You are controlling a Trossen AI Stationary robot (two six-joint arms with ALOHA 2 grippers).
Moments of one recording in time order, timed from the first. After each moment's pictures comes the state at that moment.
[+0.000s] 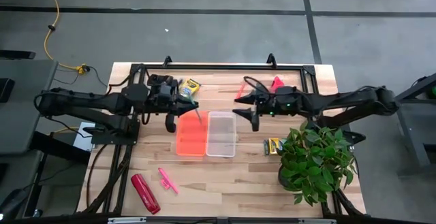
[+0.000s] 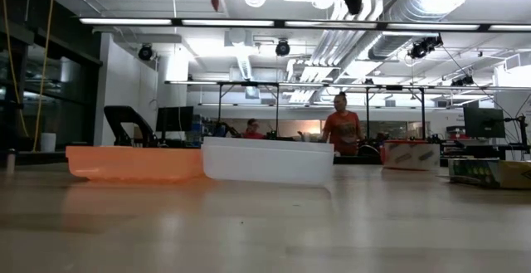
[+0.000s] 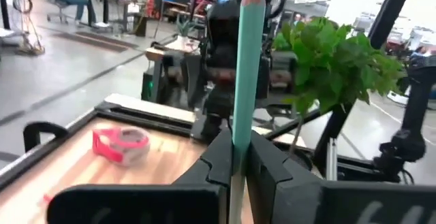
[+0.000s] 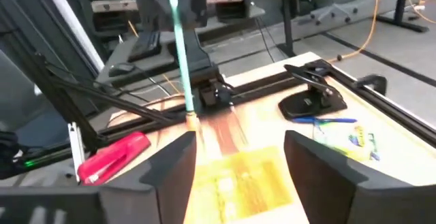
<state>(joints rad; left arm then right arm) 0.09 0.93 0.73 0.17 -0.07 -0.22 0.03 1.17 0.90 0.08 0.13 0.27</state>
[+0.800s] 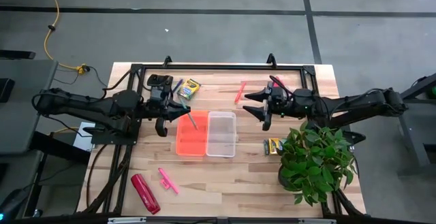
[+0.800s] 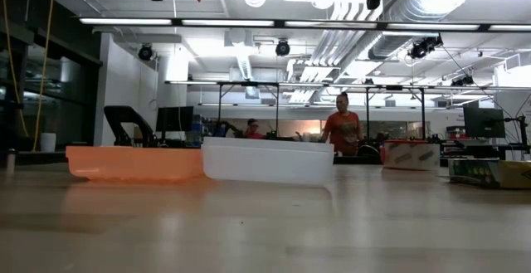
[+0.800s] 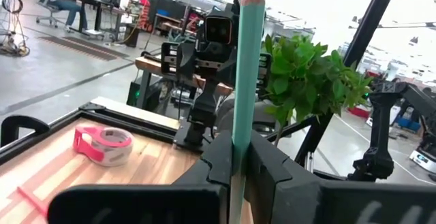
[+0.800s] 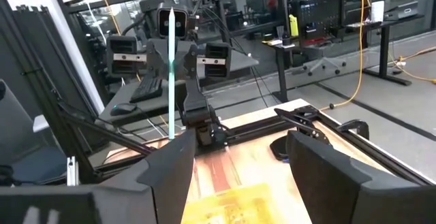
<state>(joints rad) 0.02 0.81 0.60 0.27 -0.13 -0.30 0.05 1.02 0.71 0.33 0.20 0.20</state>
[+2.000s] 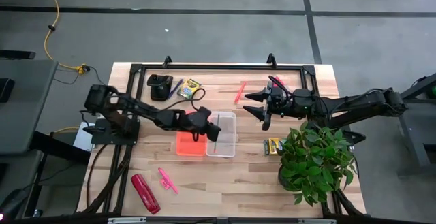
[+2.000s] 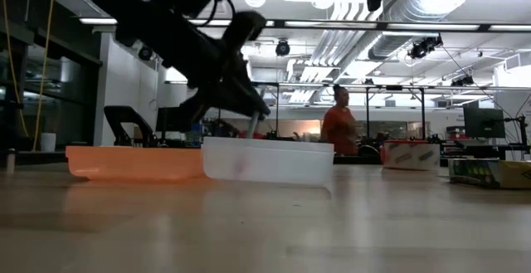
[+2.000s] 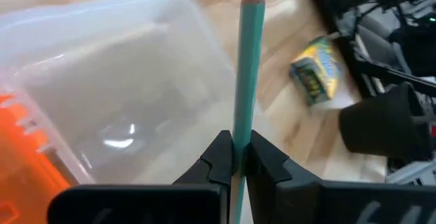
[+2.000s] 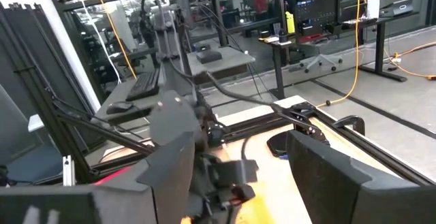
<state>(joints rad) 0.06 1.68 0.78 0.25 -0.15 -1.04 0.05 1.02 0.71 0.31 0.21 0.21</state>
